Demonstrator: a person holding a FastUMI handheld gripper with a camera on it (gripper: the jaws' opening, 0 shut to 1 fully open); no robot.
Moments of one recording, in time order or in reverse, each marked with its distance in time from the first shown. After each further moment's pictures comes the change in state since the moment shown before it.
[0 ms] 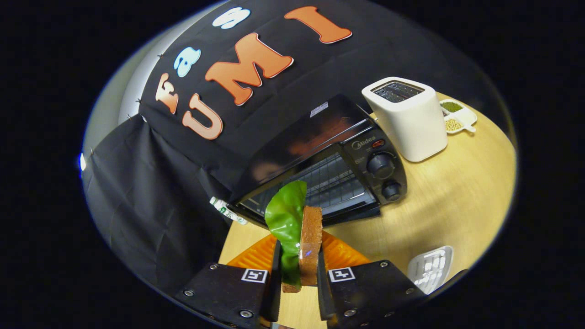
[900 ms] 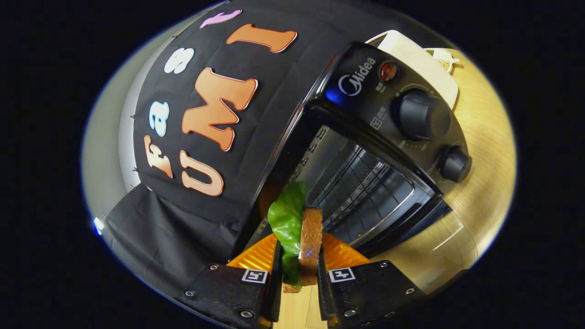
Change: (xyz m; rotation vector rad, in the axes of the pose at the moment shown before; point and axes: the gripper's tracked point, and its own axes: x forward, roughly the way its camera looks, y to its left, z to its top) arm 0.116 -0.003 0.020 0.329 -0.237 0.098
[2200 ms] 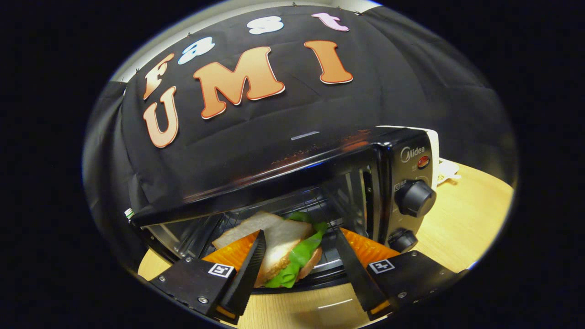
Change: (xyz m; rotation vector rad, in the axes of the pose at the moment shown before) arm 0.000 -0.041 0.039 -0.700 -0.222 -0.388
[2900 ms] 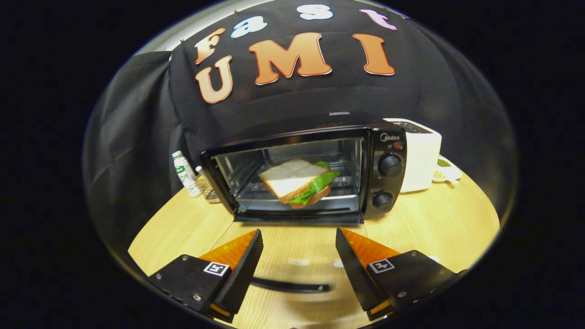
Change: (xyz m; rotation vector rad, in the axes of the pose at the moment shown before) arm -0.146 -0.008 -0.062 -0.220 0.219 0.225
